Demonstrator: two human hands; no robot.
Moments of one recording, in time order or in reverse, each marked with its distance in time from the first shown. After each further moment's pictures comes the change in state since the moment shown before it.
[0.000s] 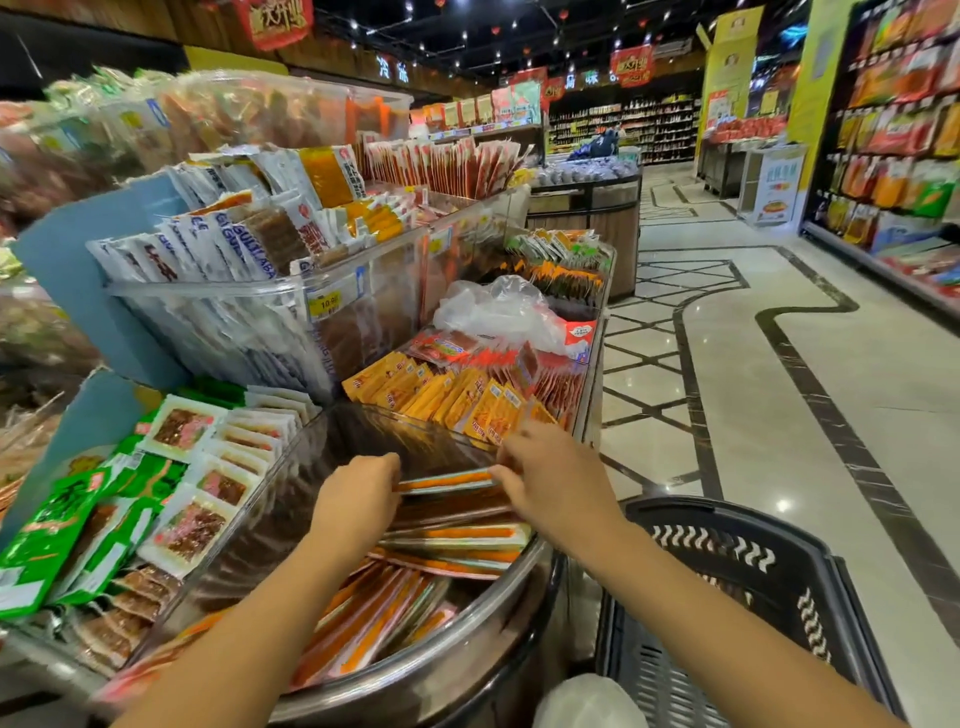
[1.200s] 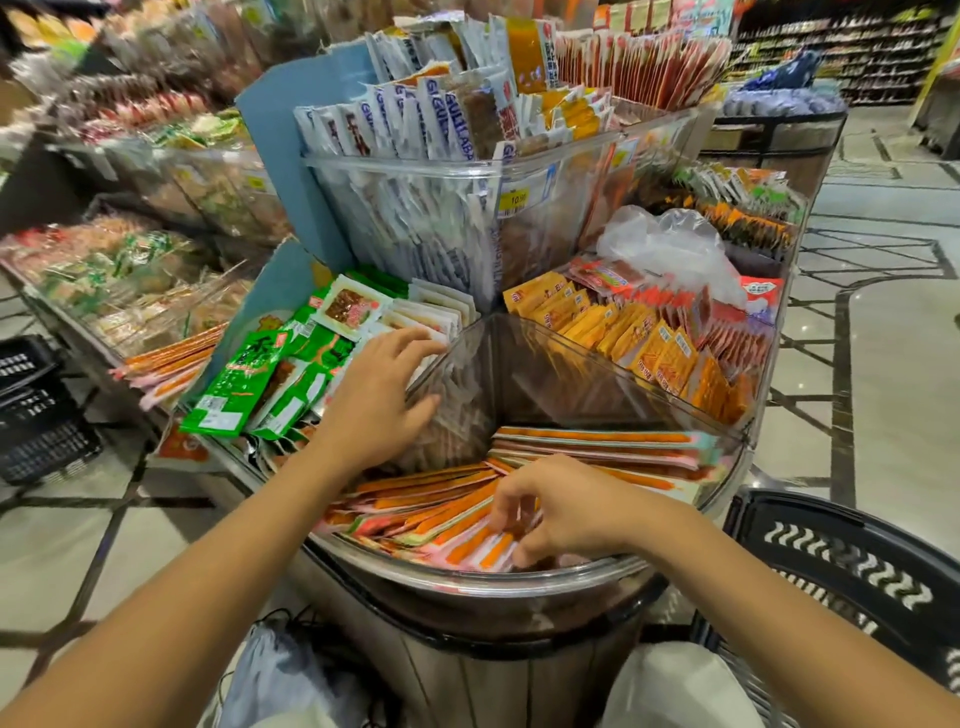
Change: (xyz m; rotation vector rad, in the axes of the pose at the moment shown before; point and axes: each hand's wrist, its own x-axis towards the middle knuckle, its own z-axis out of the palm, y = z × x) left_hand -0.062 -0.113 -0.038 -0.202 0.294 0.076; right_hand 0.006 -0.096 0.057 0.283 -0.895 -0.299
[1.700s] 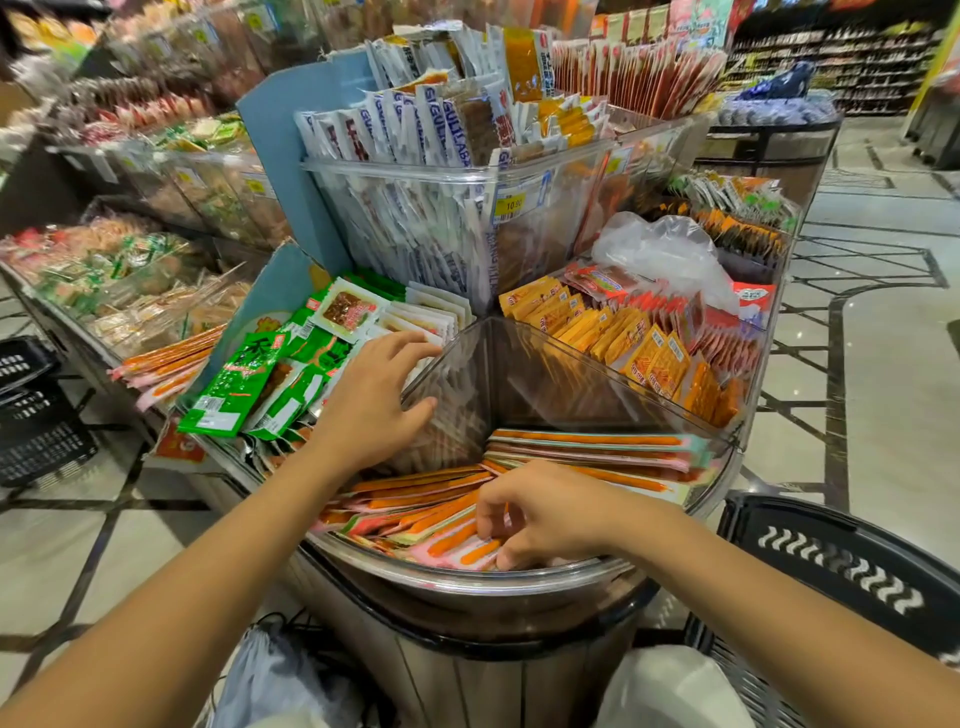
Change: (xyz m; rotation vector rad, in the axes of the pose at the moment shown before) left_hand -0.001 0.000 0.000 -0.030 0.014 -0.014; right_hand 0.005 -0.008 0.003 -0.067 -0.041 -0.059
